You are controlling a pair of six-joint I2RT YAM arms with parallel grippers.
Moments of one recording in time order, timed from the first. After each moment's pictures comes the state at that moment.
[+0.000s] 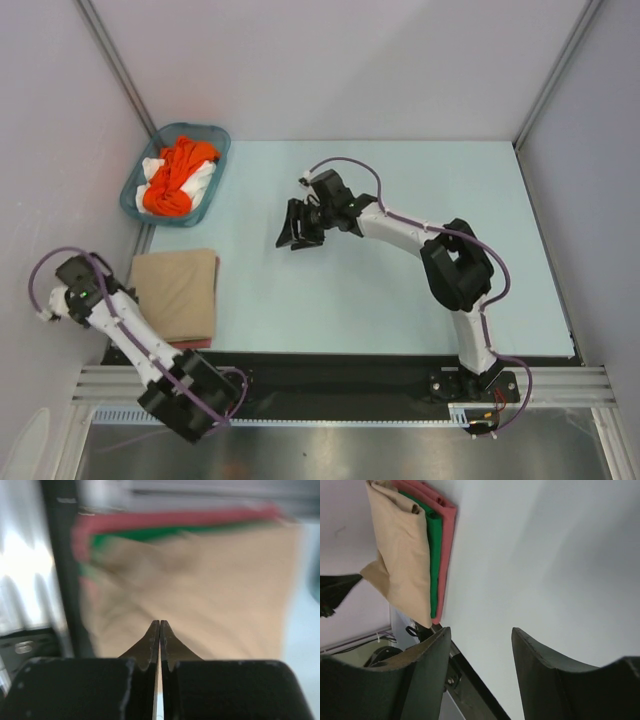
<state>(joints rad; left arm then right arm) 0.94 0.97 0.82 -0.96 -0.13 -0.74 0.74 2.08 1.64 -0.27 -0.51 0.73</state>
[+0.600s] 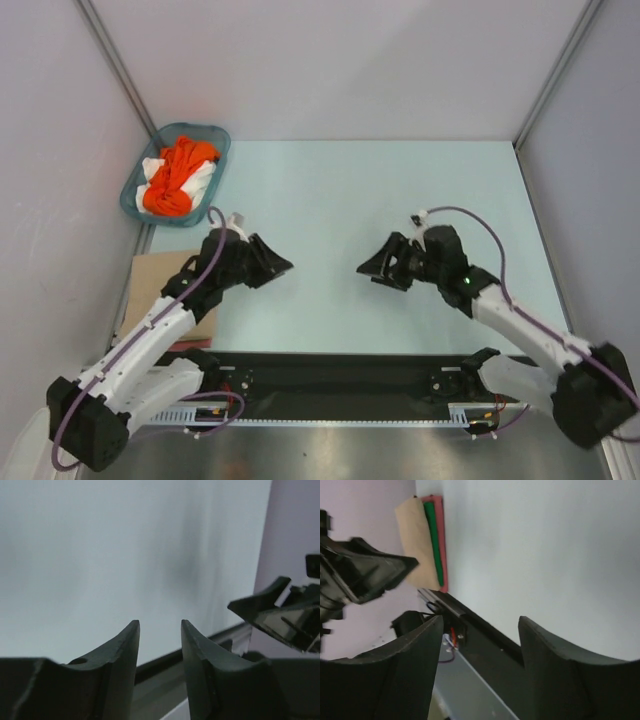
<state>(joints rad) -0.43 0.90 0.69 -0.43 0.15 -0.96 0.52 1.11 0.67 -0.12 -0.42 0.95</state>
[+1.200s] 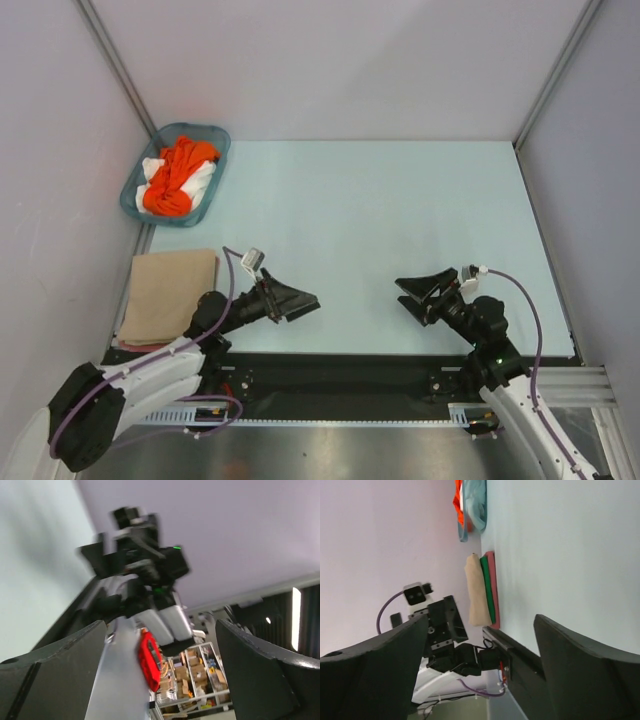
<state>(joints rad) -0.65 0.83 0.03 0.89 0.52 -1.41 0.37 0.13 0.06 -0.07 -0.32 1.40</state>
